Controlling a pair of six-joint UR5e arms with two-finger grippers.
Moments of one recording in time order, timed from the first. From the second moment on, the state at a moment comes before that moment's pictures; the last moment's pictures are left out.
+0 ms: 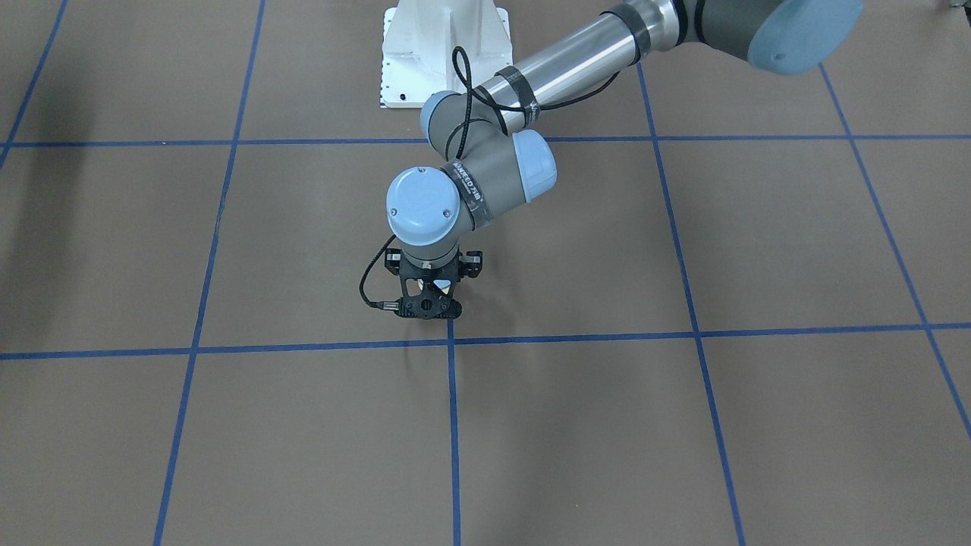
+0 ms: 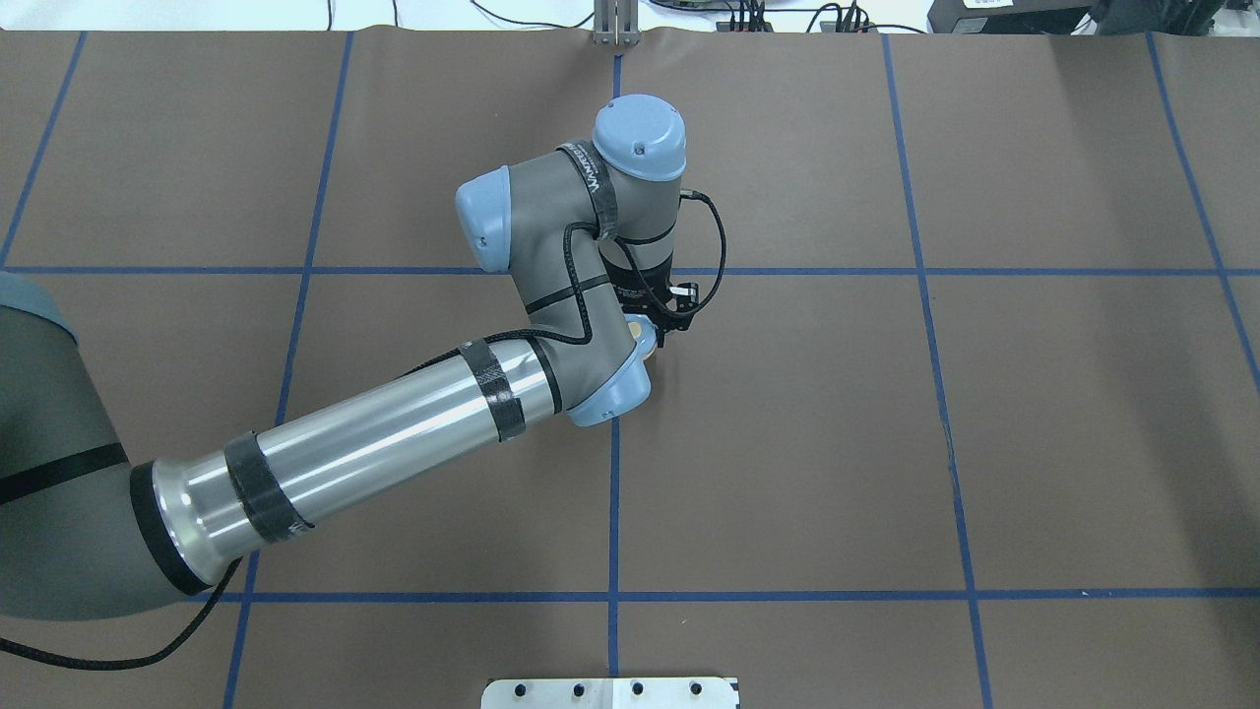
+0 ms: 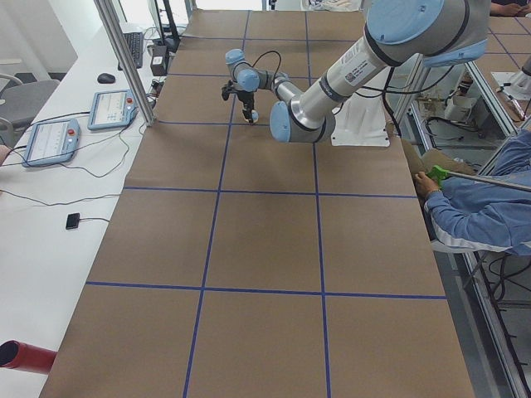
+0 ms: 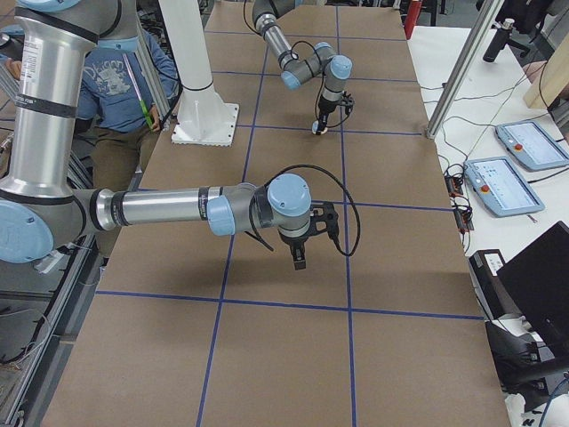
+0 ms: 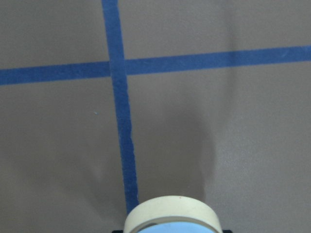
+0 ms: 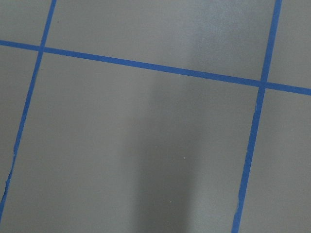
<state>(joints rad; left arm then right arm) -0.59 -2.71 -0.95 -1.67 -2.12 -1.02 1.50 -1.79 1.89 -1.44 2.50 0.02</state>
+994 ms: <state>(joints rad) -0.61 -2.71 -0.94 -1.67 -2.11 -1.03 1.50 -1.79 1.89 -1.44 2.50 0.02</state>
